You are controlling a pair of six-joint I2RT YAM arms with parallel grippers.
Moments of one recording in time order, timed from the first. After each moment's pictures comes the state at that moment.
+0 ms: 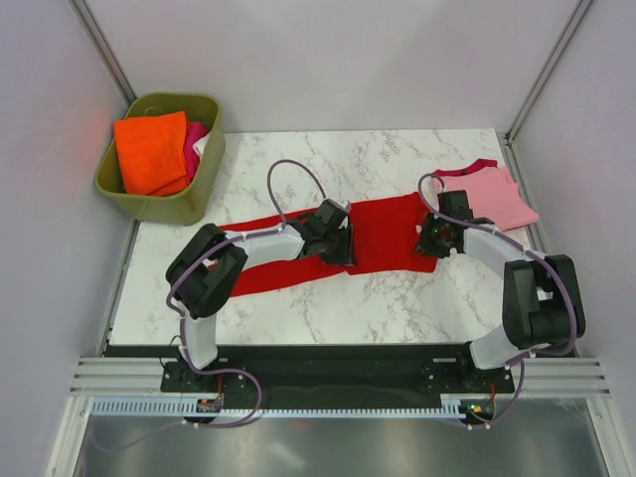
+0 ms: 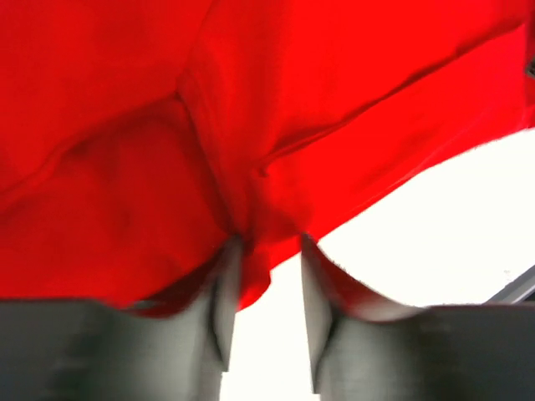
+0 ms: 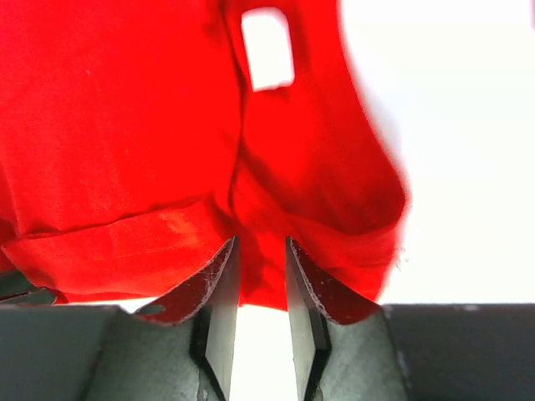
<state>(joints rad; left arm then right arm) -0.77 1.93 1.19 -0.18 0.14 -0.64 0.12 1.55 0.84 -0.33 -0.12 0.44</state>
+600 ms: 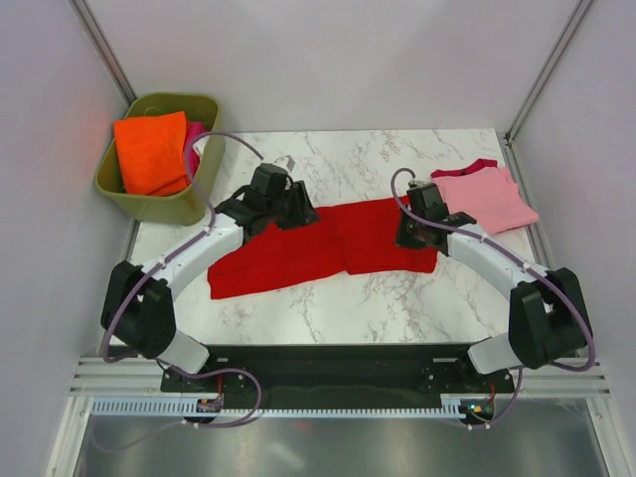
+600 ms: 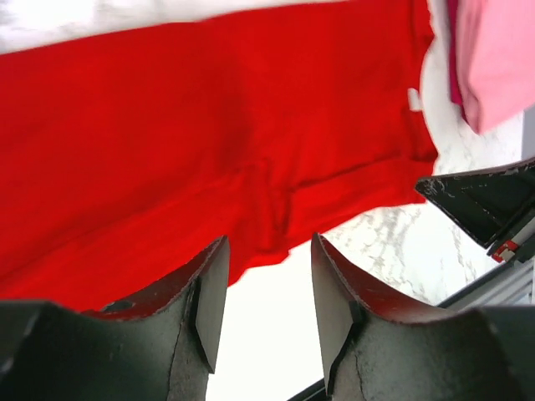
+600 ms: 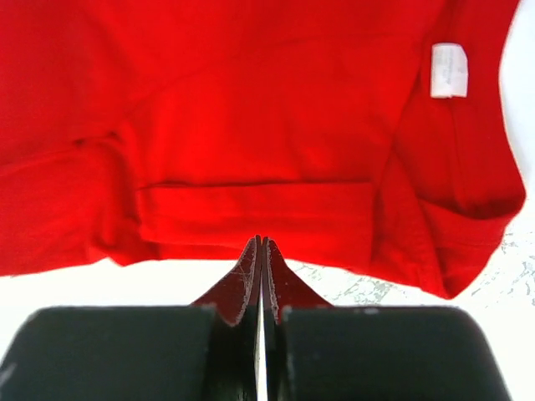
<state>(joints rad) -0.57 1.53 1.18 -0.34 0.11 -0.62 0.36 1.42 0.94 -0.42 -0.01 0.50</state>
